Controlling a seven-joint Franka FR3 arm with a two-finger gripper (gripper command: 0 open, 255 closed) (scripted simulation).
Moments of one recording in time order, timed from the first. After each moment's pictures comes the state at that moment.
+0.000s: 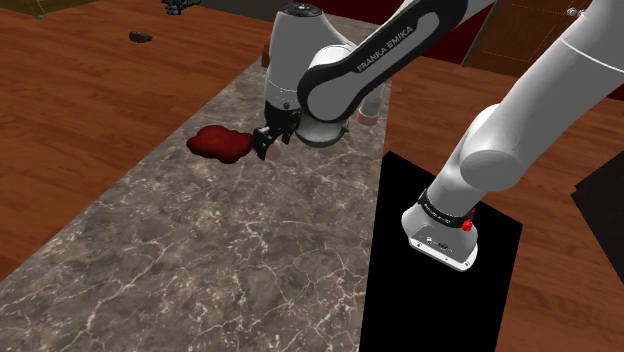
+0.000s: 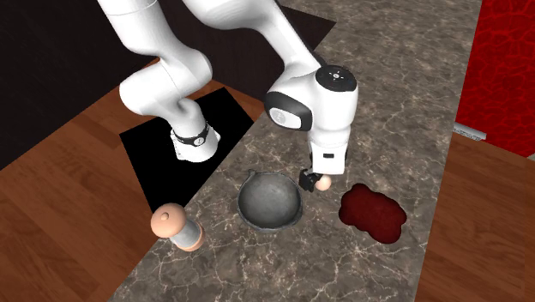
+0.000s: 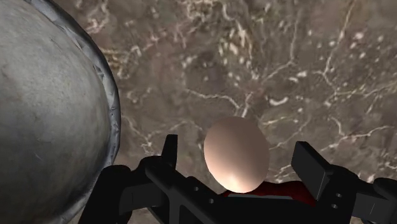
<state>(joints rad) 0.09 -0.13 0.41 -2.55 0.02 2.58 0.44</state>
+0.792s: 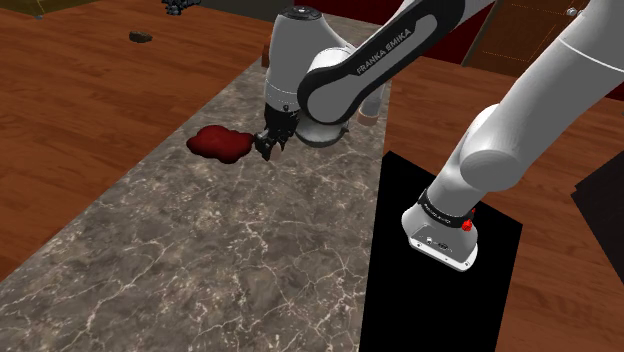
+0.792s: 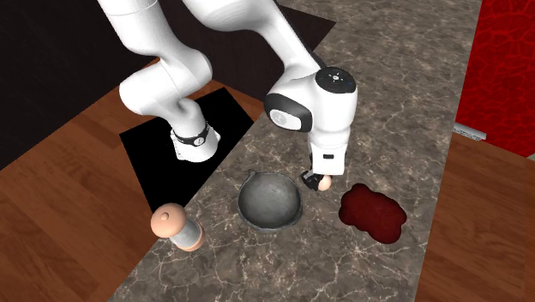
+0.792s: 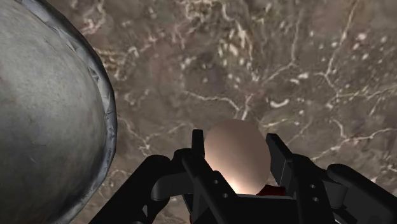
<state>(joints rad) 0.09 -0.12 0.41 -2.55 0.01 2.59 0.45</state>
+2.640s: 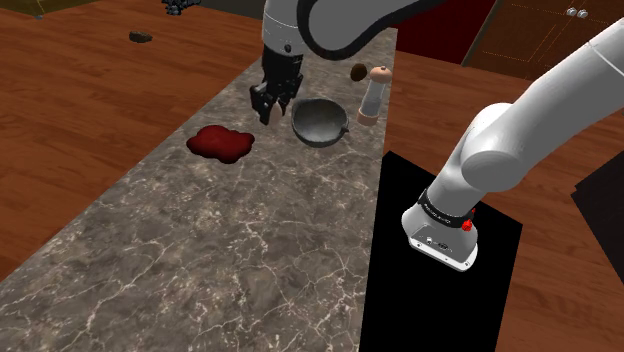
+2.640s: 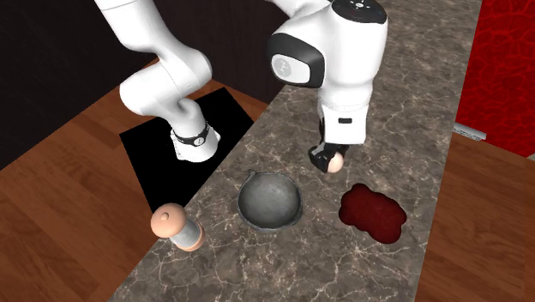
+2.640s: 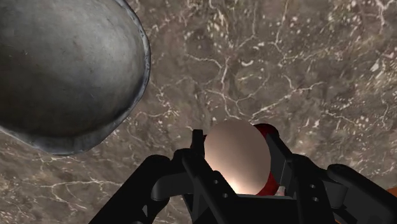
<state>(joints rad) 0.12 -0.32 0.37 -2.41 0.10 2.26 0.38</state>
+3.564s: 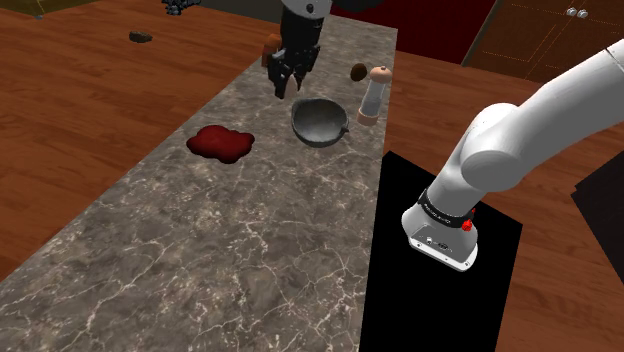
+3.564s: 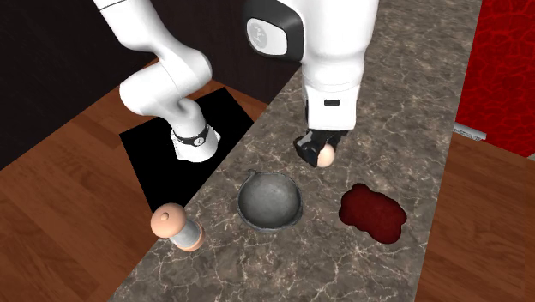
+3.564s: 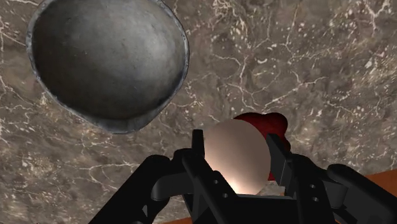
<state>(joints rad) 0.11 -0.44 0.29 -2.37 0.11 2.10 0.29</state>
